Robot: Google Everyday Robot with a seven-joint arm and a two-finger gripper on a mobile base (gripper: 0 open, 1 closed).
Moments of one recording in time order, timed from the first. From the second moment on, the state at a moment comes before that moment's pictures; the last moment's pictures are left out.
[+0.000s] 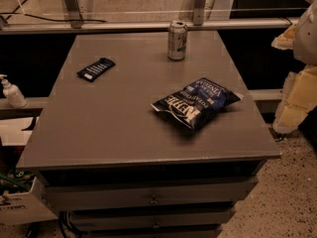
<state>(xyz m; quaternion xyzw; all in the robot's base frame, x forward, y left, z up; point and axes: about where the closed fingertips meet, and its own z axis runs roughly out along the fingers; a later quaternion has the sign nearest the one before) 0.438 -0.217 0.976 -0.60 0.78 -0.03 0.16</state>
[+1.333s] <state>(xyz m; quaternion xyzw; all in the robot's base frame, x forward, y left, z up) 0.476 -0.165 0.972 -0.66 0.72 0.00 0.21</state>
